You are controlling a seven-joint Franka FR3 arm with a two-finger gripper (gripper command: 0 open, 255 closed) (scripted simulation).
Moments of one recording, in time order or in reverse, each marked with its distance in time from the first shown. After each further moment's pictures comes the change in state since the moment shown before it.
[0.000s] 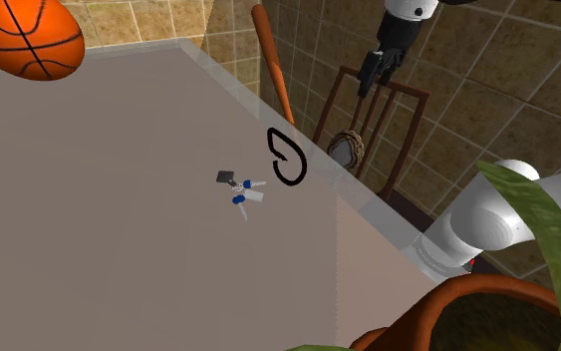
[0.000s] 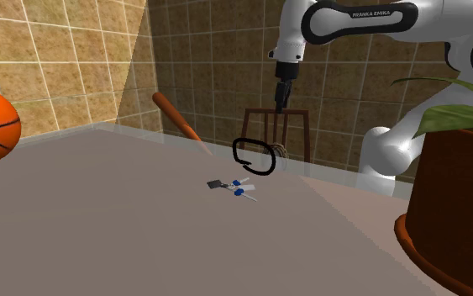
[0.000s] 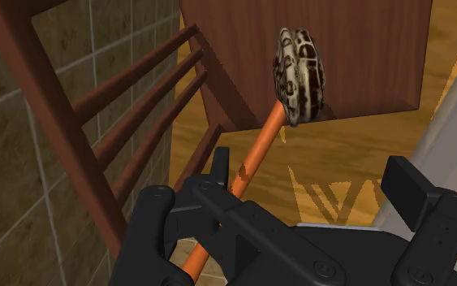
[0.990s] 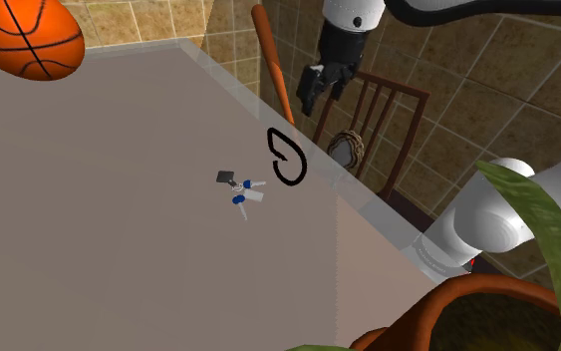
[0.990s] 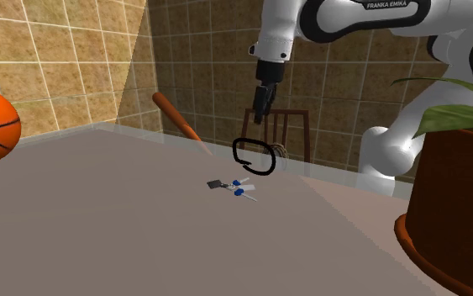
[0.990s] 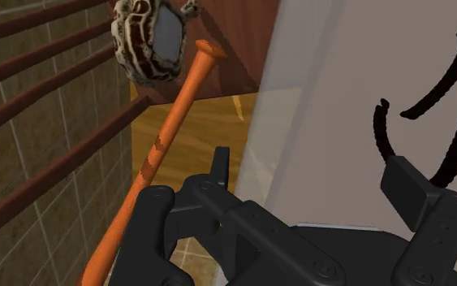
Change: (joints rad) arm 0.076 0.130 0.293 0.115 0.114 0.074 0.308
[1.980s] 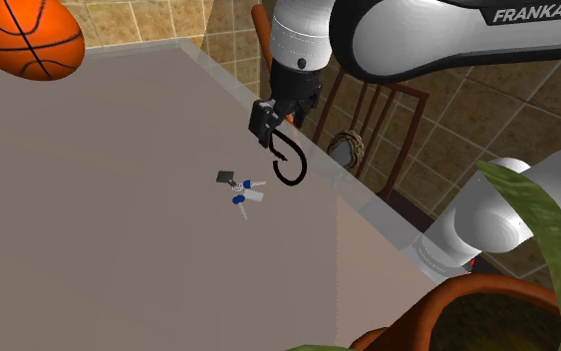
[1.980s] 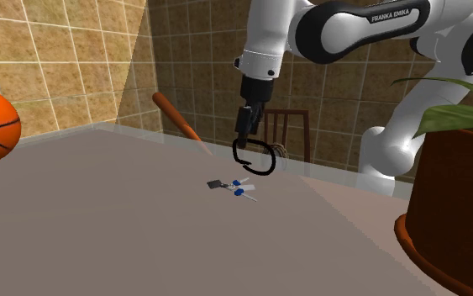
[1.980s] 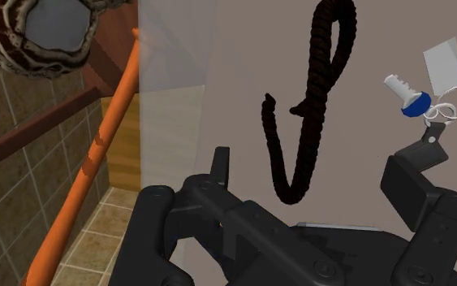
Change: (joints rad) arm 0.010 0.148 0.201 0.054 0.004 0.126 0.206
